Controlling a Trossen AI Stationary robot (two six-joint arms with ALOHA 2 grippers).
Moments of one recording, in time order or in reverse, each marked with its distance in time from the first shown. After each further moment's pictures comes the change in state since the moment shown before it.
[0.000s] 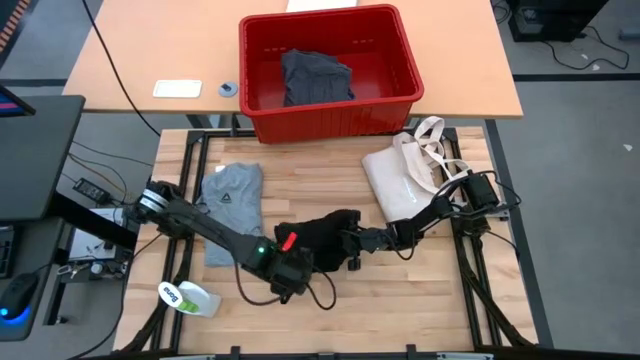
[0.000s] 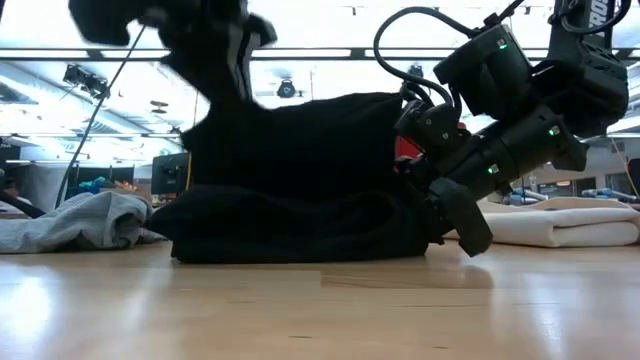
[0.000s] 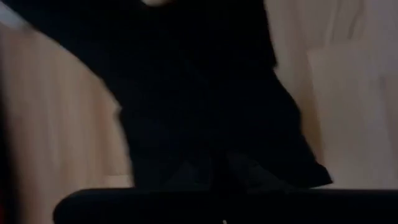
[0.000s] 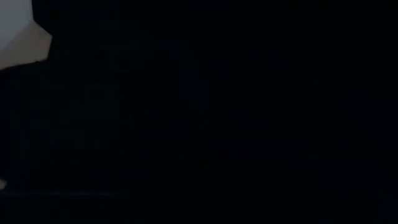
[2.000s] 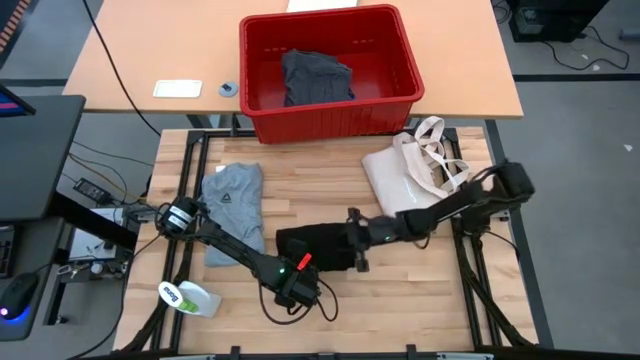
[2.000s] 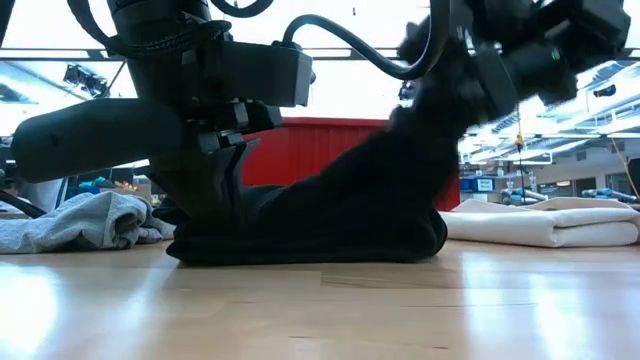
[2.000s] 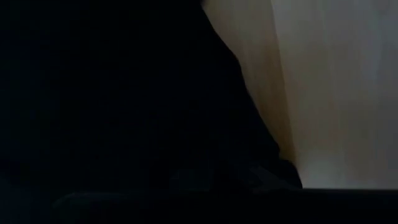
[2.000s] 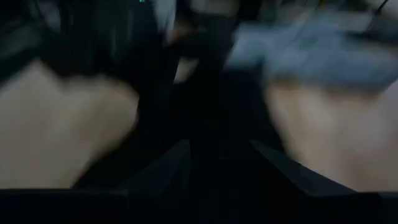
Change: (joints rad) left arm -0.019 0.256 -0.001 0.076 0.103 -0.062; right arm -0.010 -0.316 0.023 -0.195 -0.255 0.101
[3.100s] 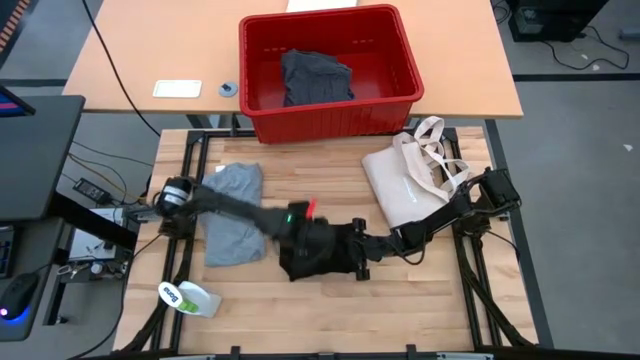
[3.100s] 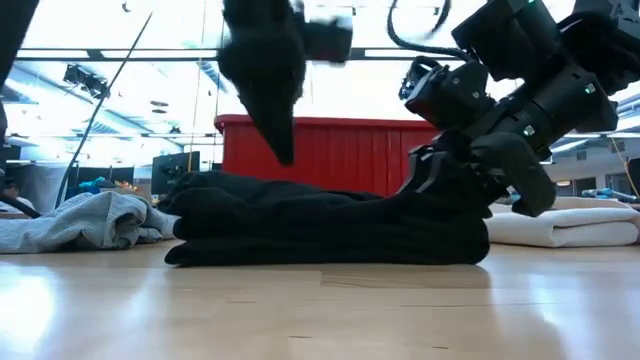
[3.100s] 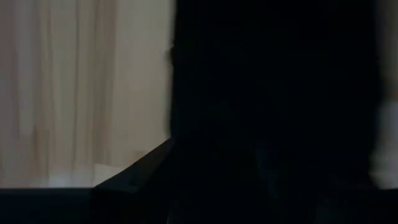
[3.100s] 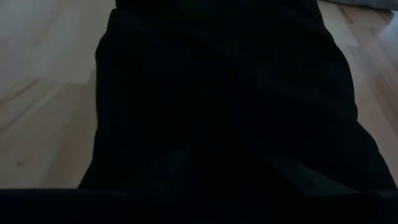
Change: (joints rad) left arm 0.220 -0.121 0.169 -0.176 0.050 -0.060; right arm 0.108 0.170 -0.001 -0.079 0.186 0.076
